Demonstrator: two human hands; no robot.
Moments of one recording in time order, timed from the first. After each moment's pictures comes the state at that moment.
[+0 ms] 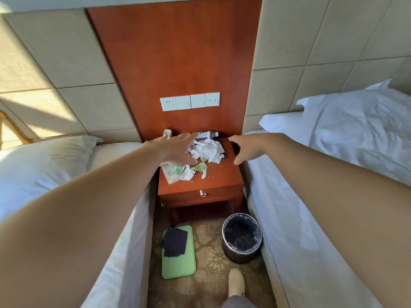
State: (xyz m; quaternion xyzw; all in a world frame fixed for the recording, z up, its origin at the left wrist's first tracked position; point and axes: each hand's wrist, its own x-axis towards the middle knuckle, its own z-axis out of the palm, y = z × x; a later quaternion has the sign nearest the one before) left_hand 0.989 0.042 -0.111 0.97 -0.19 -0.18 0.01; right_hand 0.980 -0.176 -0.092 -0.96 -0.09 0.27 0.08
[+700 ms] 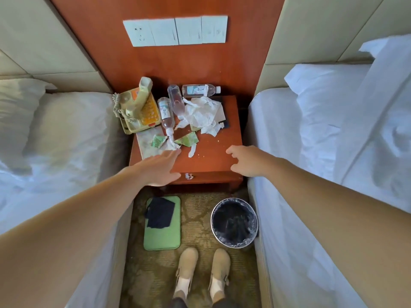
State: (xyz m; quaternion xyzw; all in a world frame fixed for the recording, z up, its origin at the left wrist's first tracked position) left_hand 1.127 0.016 -0.353 0.93 -0.08 -0.34 0.06; right_hand 1.148 -0.234 -0.338 -0.92 -0.11 0.35 0.17
